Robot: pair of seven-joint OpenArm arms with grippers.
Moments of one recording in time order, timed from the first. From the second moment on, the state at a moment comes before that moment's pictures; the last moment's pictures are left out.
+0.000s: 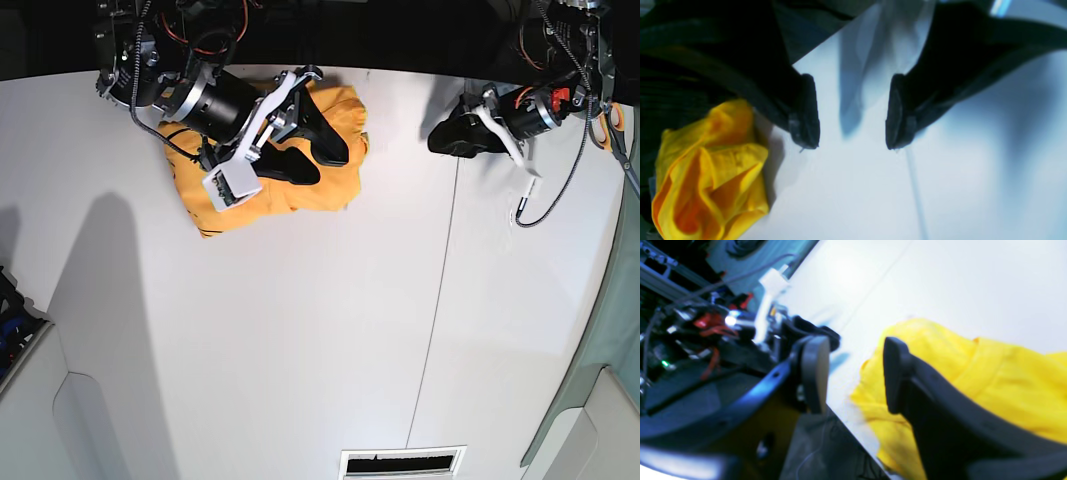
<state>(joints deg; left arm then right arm) 14.2 -16.6 -17.8 75.7 -48.0 -38.3 51.7 -20.3 1.6 -7.4 111.1 33.0 33.6 -48.1</state>
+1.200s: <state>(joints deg) 8.3 -6.8 11.4 74.9 -32.1 -38.8 47.7 4.5 10.1 3.7 70.7 19.8 32.6 -37.2</state>
